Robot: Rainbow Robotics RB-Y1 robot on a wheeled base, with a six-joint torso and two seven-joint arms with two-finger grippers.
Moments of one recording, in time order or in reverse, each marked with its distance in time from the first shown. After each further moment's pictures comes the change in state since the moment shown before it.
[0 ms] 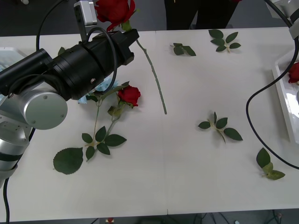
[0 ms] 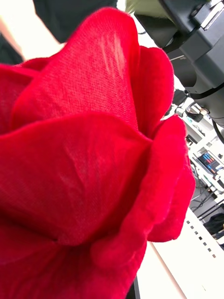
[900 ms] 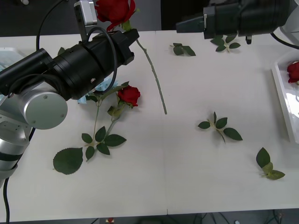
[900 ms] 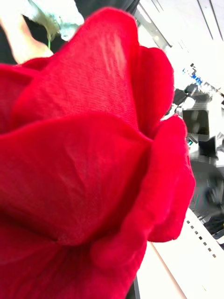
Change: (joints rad) right arm 0.108 -0.289 0.431 0.004 -0.367 0.508 -0.153; left arm -0.002 0.000 0.000 0.001 0.000 0.000 0.000
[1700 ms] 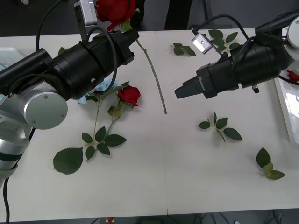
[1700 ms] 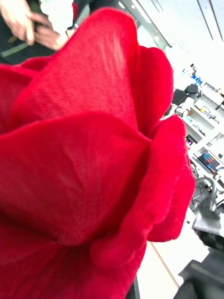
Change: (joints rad) right arm 0.286 -0.156 0.000 -0.573 0.287 -0.023 -0.513; left arm 0.000 0.000 0.000 0.001 0.000 0.000 0.000
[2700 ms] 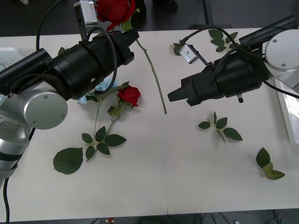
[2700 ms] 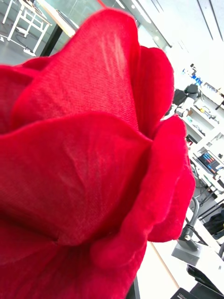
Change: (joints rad) right arm 0.040 0.074 0.000 -0.066 0.192 -0.064 -0.204; left arm 0.000 0.000 0.000 0.000 0.000 0.000 0.000
